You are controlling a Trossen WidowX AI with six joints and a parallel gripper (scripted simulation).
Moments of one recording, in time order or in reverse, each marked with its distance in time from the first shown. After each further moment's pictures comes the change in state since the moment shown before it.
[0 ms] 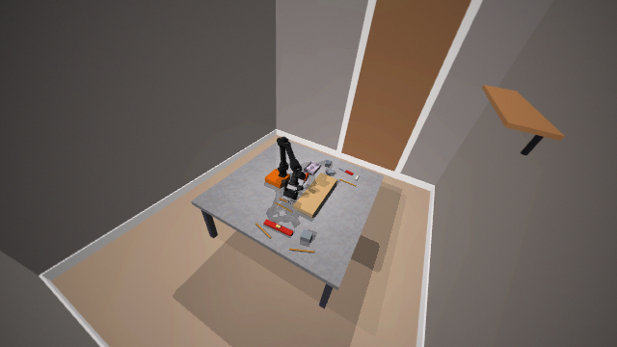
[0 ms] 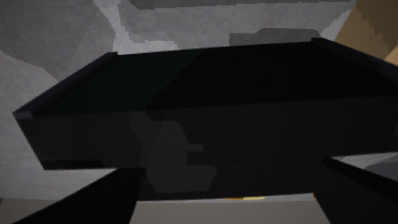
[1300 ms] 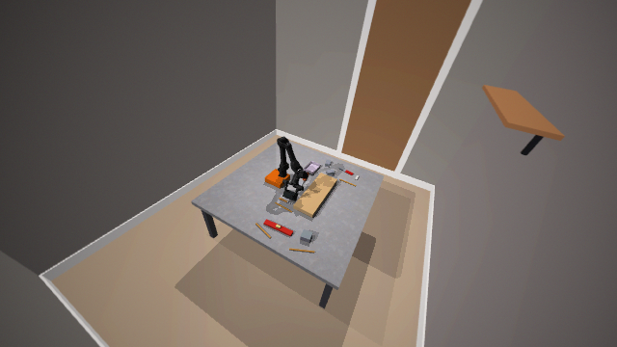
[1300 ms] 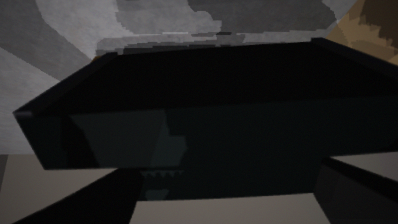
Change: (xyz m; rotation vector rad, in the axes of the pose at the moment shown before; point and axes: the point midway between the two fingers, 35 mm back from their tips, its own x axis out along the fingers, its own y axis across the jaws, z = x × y) arm 0.000 -0.001 0.007 0.009 0.276 -0.007
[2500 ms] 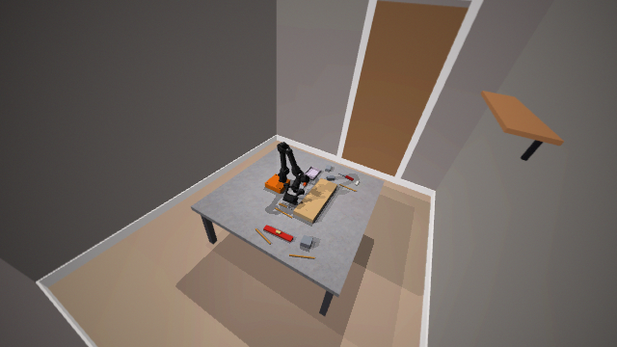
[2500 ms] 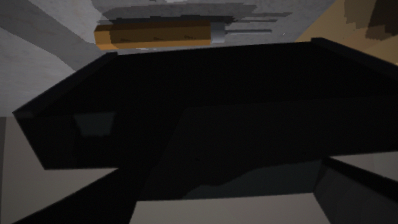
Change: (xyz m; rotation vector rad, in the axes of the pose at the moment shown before) arm -0.019 0.003 0.002 -0.015 0.196 -0.003
